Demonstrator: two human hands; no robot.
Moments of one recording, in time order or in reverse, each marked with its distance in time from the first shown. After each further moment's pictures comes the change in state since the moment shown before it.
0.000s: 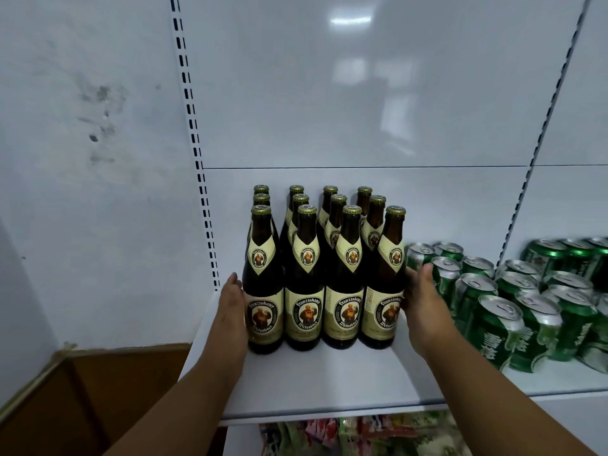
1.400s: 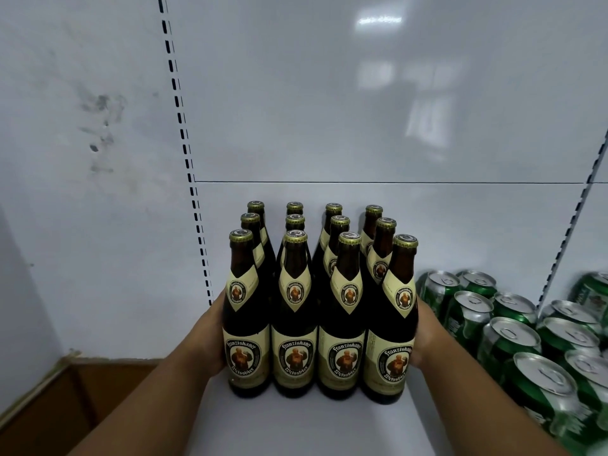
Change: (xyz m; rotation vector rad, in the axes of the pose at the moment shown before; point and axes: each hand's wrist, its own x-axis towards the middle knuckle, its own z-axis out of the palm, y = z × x) left_hand 0.049 0.034 0.020 -0.167 -0.117 -0.258; right_hand 0.066 -0.009 0.012 0.300 -0.303 0.269
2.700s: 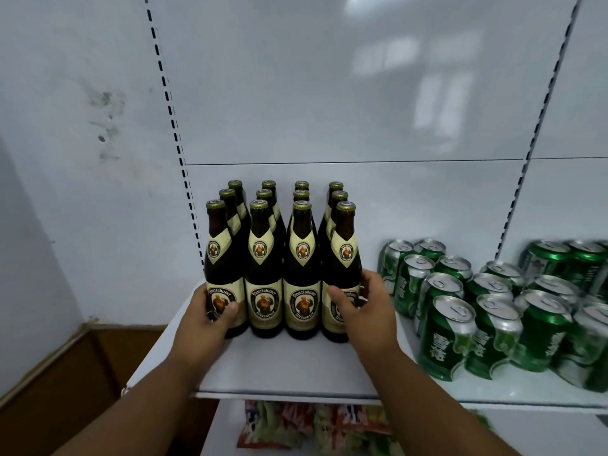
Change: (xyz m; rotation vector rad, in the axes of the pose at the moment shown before) left_hand -0.078 -0.057 0.008 0.629 0.359 0.307; right_hand -0.075 0.043 -0.010 -0.817 0.318 -0.597
